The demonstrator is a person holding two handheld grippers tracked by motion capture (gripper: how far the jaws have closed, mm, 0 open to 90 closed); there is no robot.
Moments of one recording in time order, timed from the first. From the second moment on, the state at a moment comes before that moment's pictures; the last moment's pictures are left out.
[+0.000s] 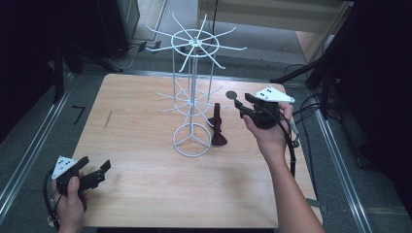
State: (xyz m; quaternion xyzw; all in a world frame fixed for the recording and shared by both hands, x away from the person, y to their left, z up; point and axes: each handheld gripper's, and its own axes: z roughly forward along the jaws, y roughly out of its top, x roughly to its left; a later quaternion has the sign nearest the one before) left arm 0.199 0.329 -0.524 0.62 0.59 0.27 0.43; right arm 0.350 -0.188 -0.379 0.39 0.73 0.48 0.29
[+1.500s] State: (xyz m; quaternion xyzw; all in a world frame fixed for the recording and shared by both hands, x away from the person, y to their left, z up) left arm 0.199 0.328 -0.523 0.63 0.59 0.27 0.43; right arm 0.273 -0.278 -0.493 0.50 0.72 0.43 0.25
